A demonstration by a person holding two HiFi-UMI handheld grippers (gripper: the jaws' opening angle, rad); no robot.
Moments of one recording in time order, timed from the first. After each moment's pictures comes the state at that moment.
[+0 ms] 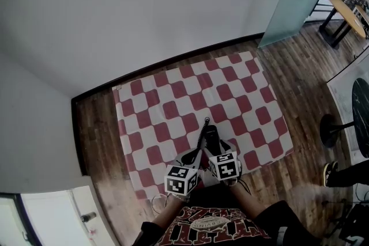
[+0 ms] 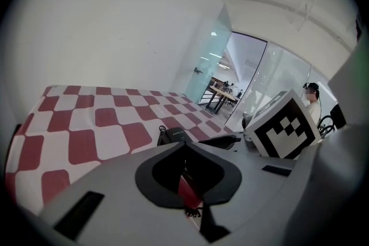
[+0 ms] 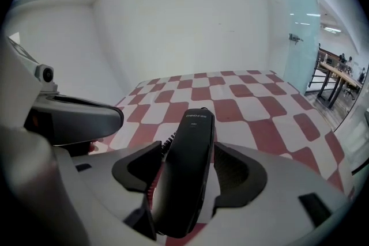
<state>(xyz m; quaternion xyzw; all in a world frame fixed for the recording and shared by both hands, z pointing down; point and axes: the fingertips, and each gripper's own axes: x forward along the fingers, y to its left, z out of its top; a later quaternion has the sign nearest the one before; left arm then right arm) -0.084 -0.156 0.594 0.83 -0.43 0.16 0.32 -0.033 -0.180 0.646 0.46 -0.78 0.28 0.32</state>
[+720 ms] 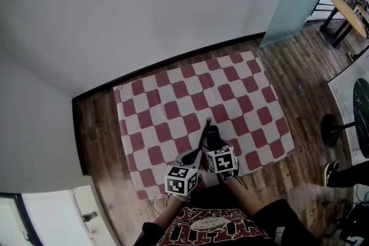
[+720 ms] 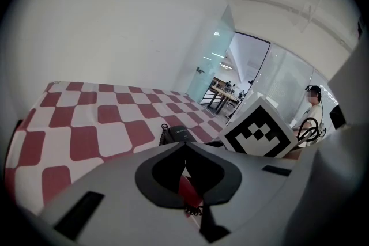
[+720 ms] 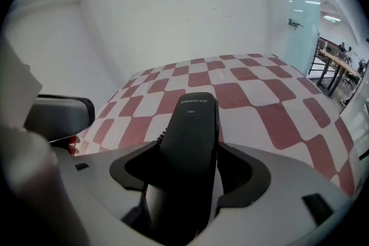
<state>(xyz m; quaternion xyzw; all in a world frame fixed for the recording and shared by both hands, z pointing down) -0.089 -0.156 0.598 0.82 -0.43 0.16 0.33 -0.040 -0.187 0.682 0.45 -0.75 0.33 0.34</state>
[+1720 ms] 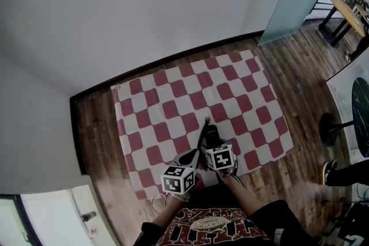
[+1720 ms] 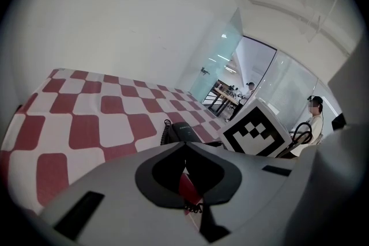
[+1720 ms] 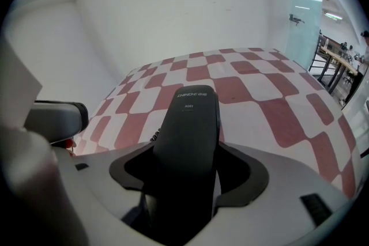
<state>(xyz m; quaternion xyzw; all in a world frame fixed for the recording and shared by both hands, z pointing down) -0.095 -0.154 0.609 0.81 -0.43 0.14 0.37 -0.040 -0.189 0.694 0.45 -0.74 0.35 0.36</state>
